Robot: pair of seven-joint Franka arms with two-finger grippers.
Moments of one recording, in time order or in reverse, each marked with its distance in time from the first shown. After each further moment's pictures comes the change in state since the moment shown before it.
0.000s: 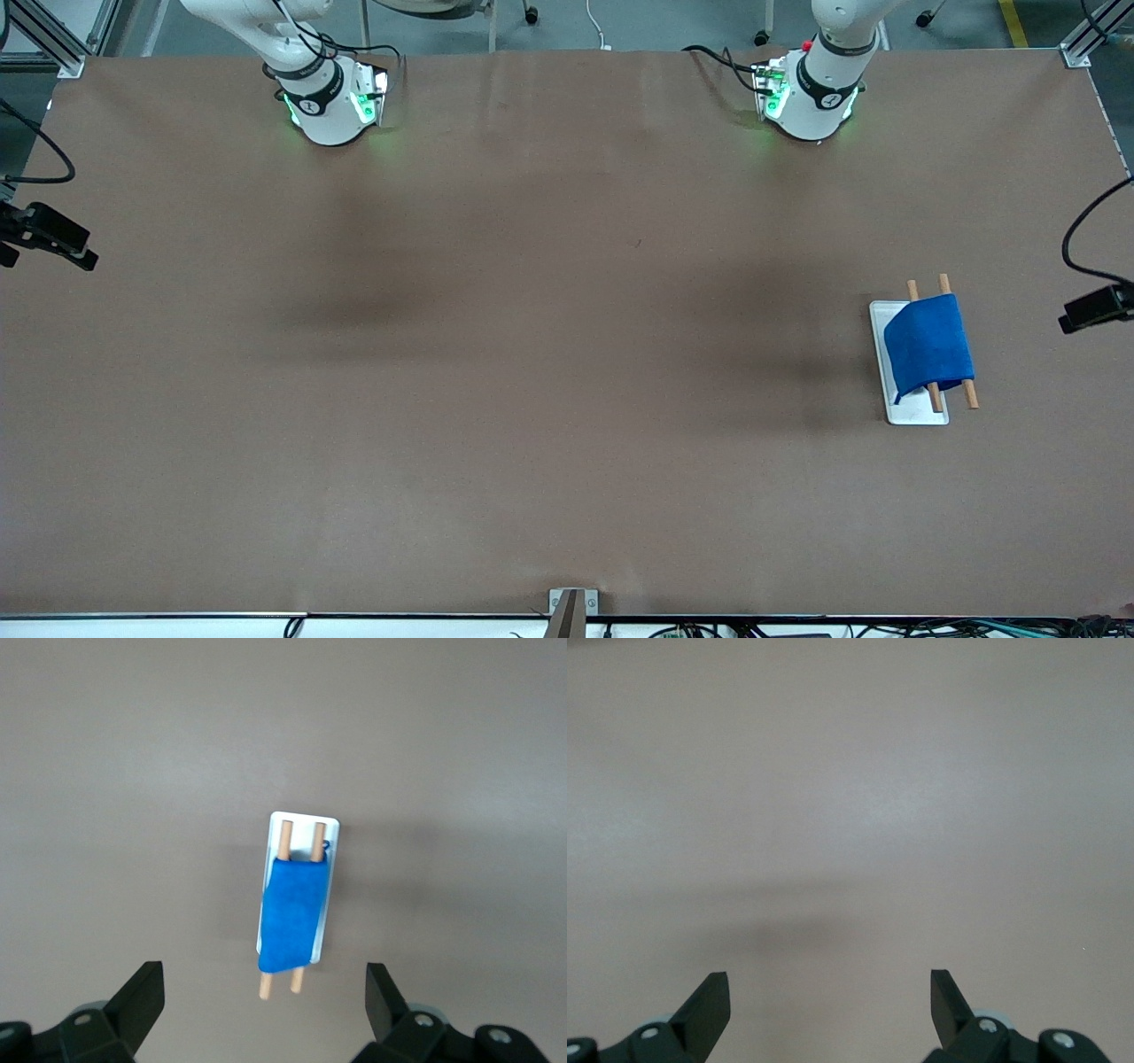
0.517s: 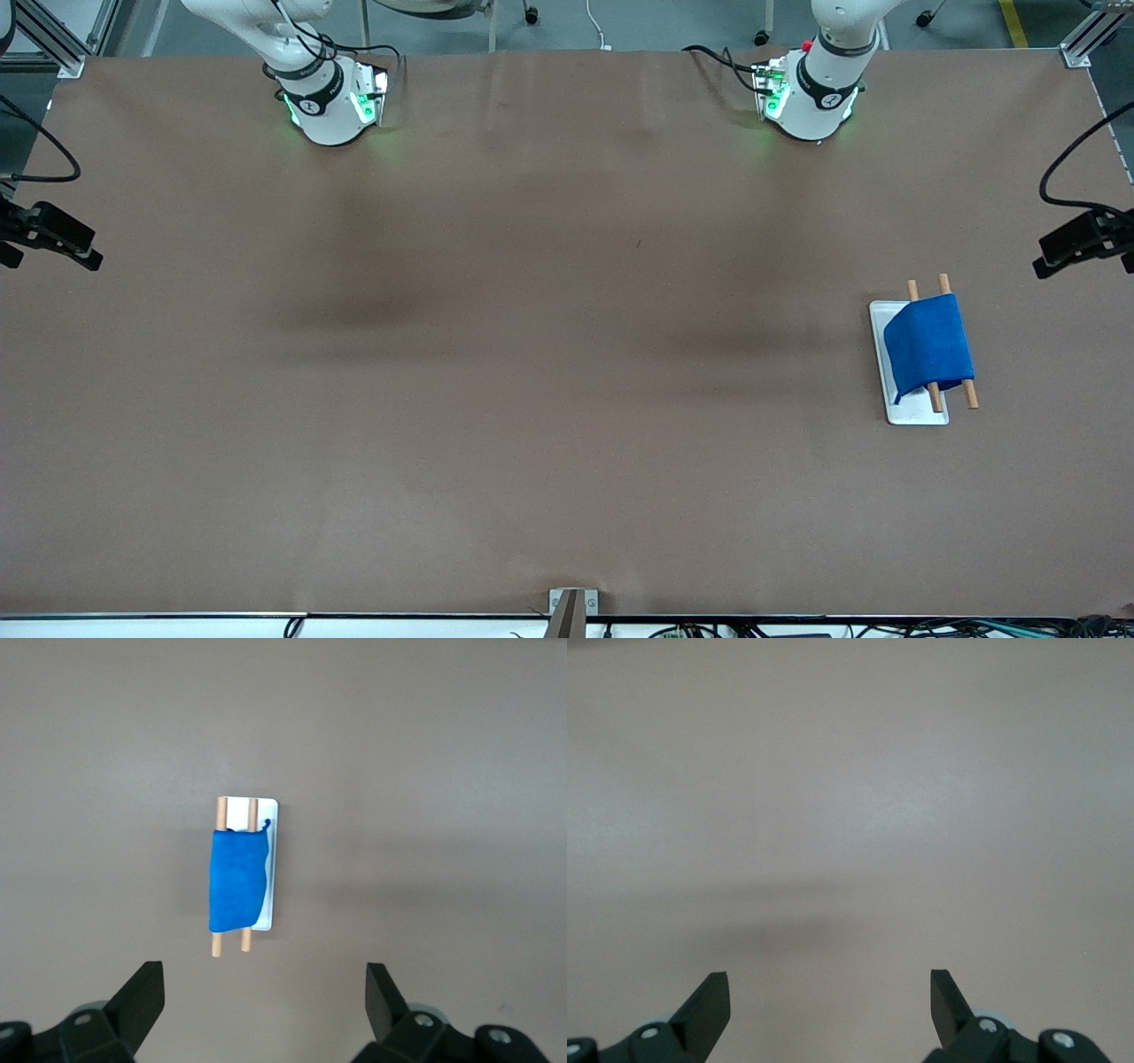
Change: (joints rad) left arm -0.086 -0.136 0.043 -0.020 -0.129 -0.077 0.001; right arm -0.014 -0.001 0.026 0.010 0.000 -0.008 -0.001
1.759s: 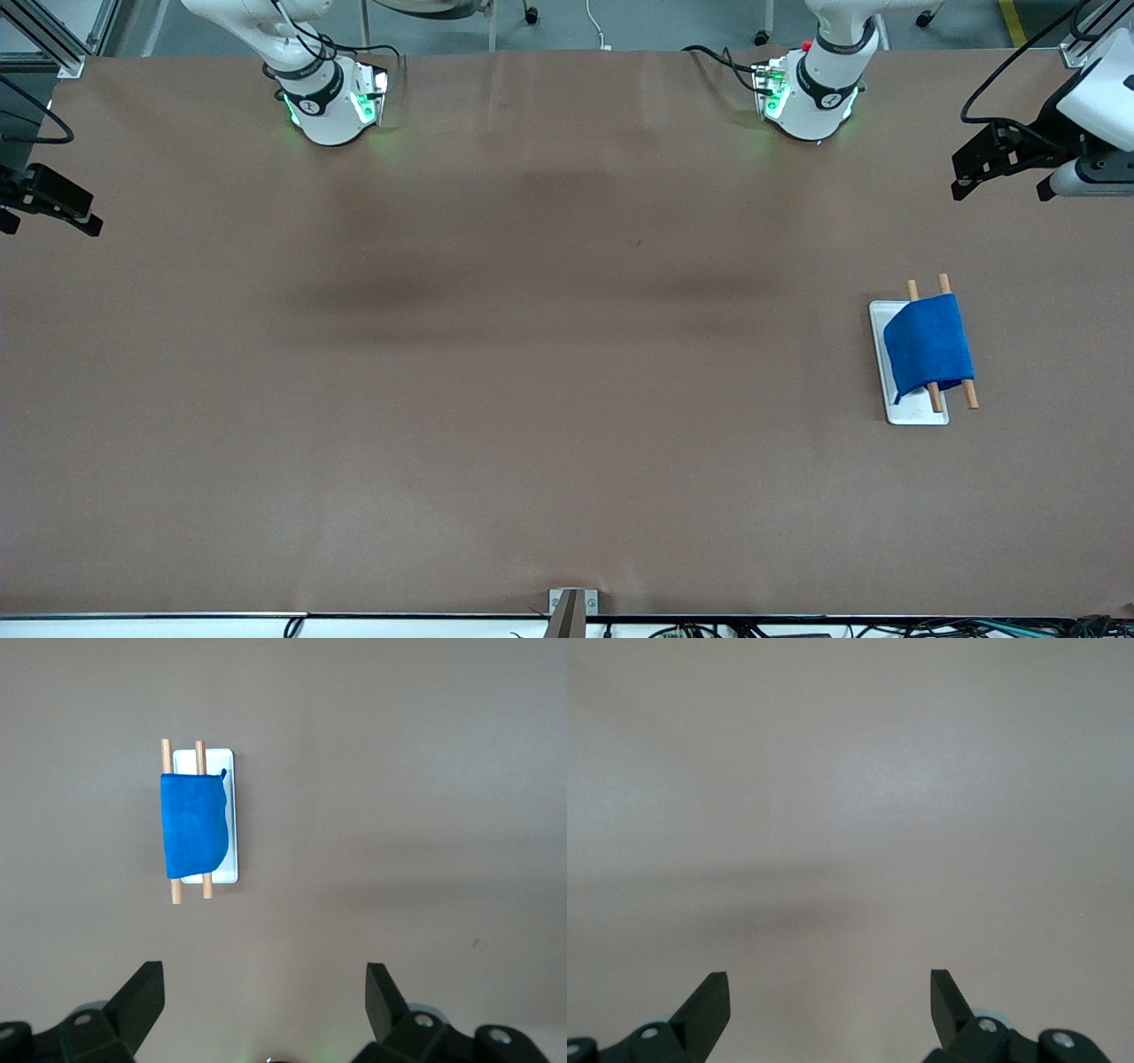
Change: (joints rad) left arm -0.395 -0.247 0.359 -0.267 -0.101 0.021 0.024; right arm -0.001 -0.002 0.027 0.097 0.000 -0.167 0.028
